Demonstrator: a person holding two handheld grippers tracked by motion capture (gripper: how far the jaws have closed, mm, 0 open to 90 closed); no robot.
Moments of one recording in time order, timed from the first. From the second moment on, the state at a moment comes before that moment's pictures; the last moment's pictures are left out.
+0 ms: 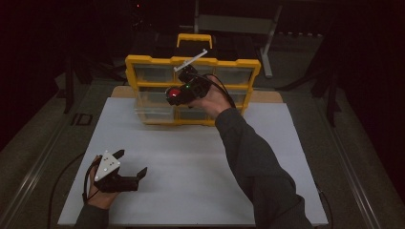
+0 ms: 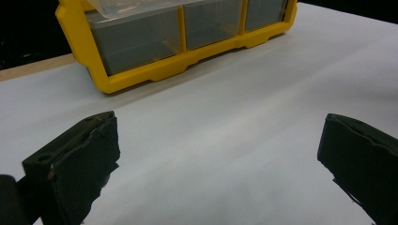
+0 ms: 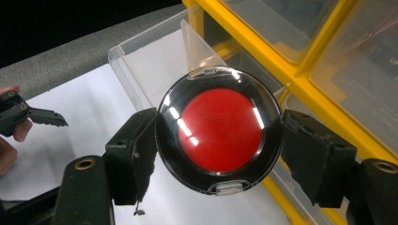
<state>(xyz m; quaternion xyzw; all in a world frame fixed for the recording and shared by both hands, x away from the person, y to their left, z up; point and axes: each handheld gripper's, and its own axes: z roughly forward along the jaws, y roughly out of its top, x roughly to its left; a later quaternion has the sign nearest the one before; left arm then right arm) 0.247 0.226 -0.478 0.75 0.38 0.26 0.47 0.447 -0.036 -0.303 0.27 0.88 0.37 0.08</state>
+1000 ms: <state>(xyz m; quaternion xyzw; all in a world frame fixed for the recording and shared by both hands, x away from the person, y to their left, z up) 0.248 0.227 -0.478 0.75 0.38 0.26 0.47 0.459 -0.011 -0.317 0.28 0.87 0.40 0.07</state>
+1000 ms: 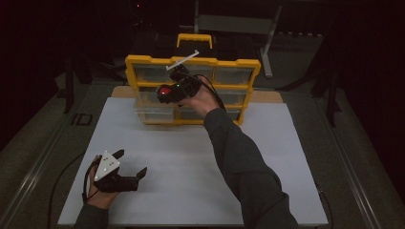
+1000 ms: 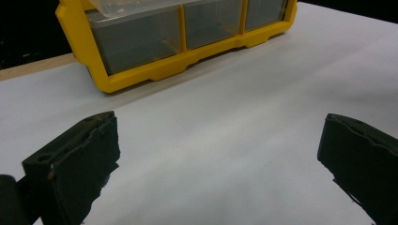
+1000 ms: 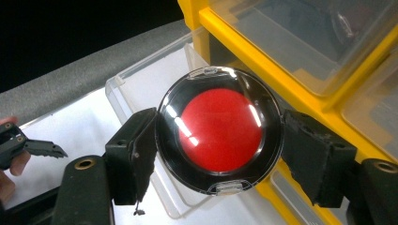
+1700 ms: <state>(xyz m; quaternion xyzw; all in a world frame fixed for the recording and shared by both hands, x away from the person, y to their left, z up) 0.247 0.226 -0.478 0.75 0.38 0.26 0.47 0.460 0.002 -0.328 0.28 0.87 0.40 0.07</state>
